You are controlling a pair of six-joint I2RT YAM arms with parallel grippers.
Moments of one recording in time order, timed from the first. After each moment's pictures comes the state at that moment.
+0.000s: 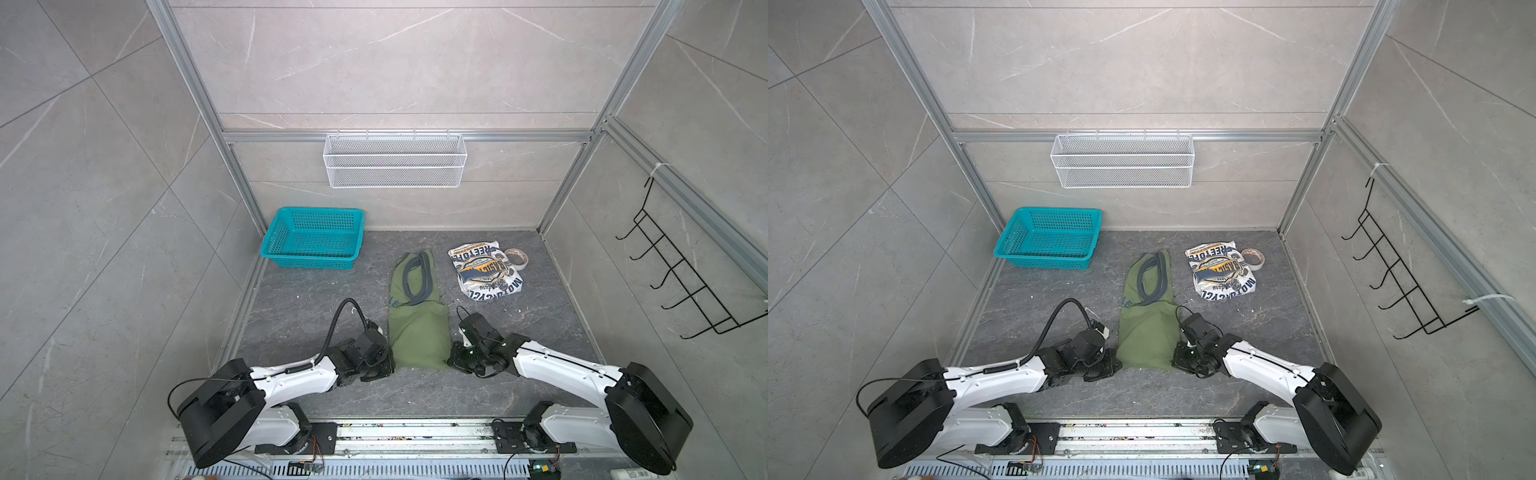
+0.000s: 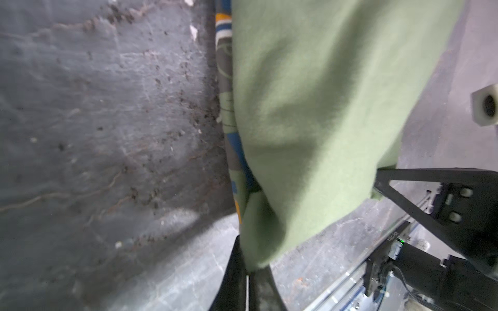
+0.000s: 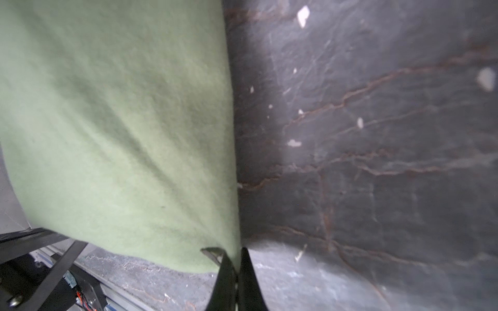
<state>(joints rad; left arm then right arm) -0.92 1.25 0.48 -0.13 0.13 -1.02 0.66 1.25 0.55 -0.42 -0.22 0.90</state>
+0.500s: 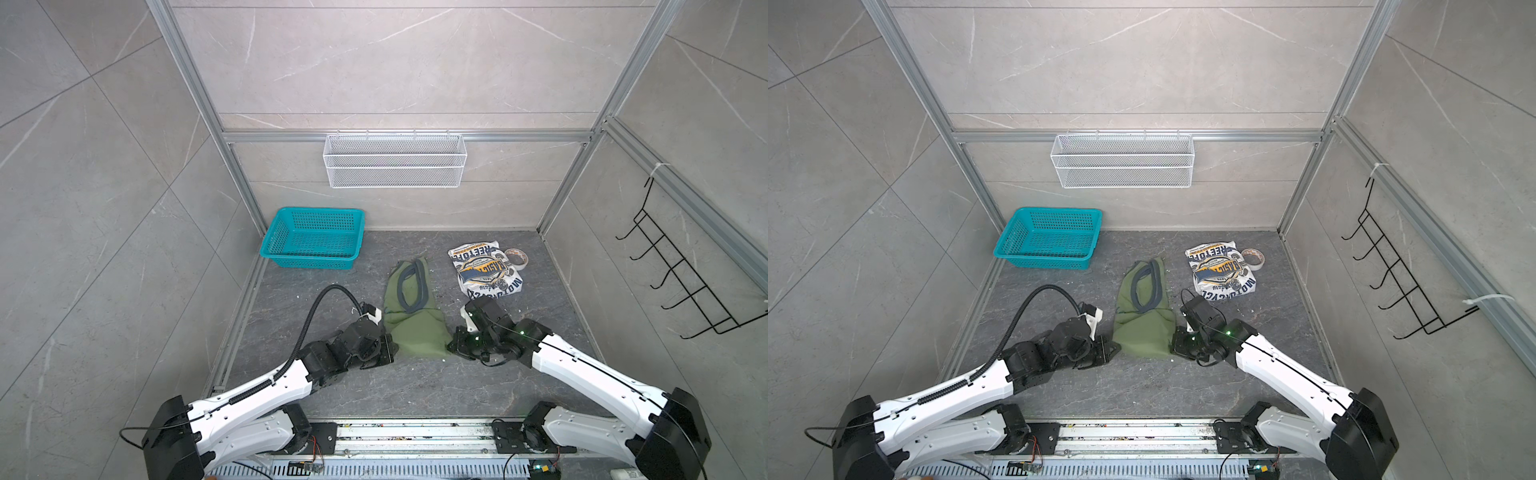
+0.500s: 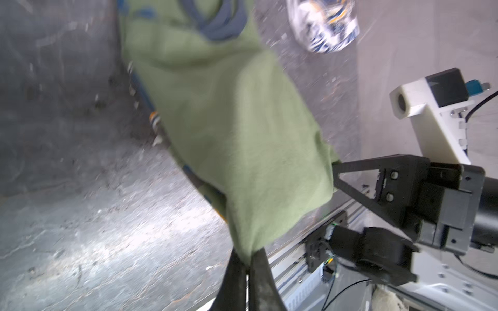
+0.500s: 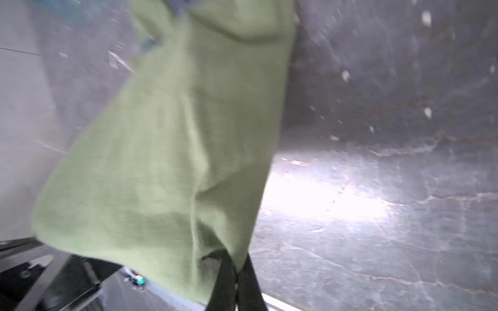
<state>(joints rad) -0.96 1.01 0.73 -0.41 0.03 -1.00 0.68 1.14 0.87 -0.73 -0.21 0.86</state>
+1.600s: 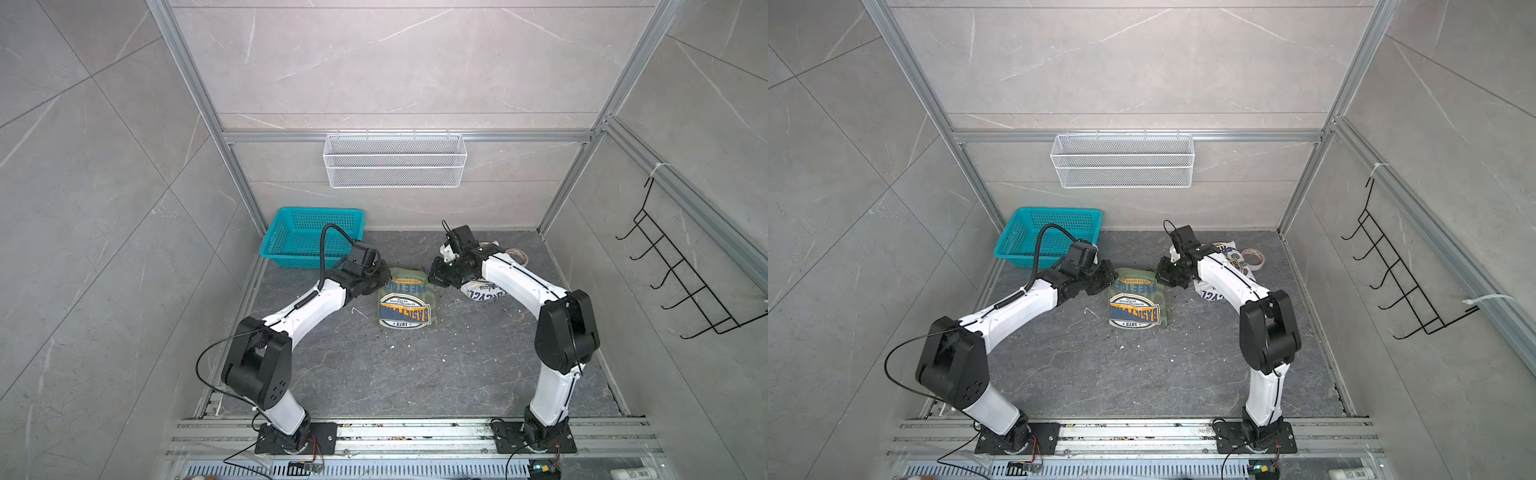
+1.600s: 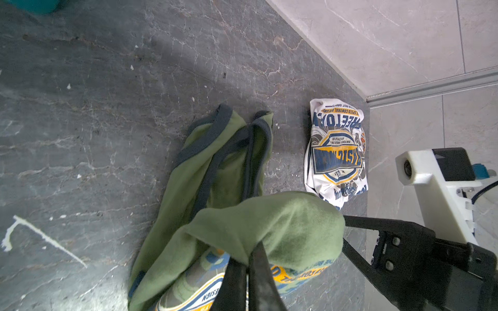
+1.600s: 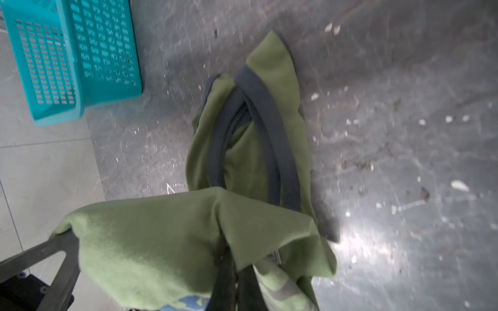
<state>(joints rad) -0.50 1.66 1.26 -0.32 0.13 -0.86 0.39 1.93 1.60 -0.71 -0.36 0.67</state>
